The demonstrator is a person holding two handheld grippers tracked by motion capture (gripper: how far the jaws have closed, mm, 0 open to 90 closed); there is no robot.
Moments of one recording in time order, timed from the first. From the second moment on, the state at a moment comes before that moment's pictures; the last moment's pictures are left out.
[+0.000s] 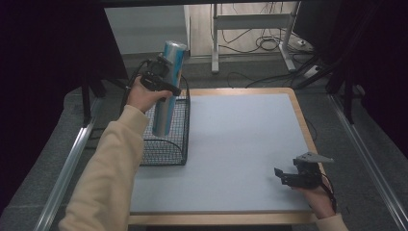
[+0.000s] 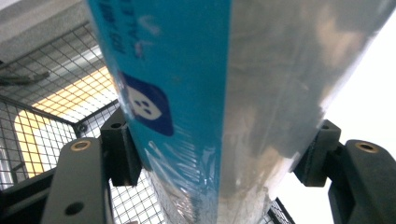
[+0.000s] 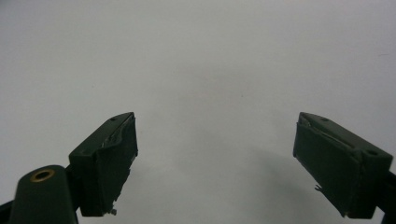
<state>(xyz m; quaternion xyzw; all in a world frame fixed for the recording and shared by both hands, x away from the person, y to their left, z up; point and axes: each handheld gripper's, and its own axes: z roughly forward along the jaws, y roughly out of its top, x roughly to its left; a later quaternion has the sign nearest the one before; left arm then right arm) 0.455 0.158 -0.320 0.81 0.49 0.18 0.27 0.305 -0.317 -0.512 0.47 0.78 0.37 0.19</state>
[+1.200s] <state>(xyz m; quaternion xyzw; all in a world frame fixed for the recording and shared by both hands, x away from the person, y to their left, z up) 0.514 0.143 -0.392 0.82 0.52 0.15 0.20 0.306 -0.318 -0.513 0.47 0.78 0.37 0.19</state>
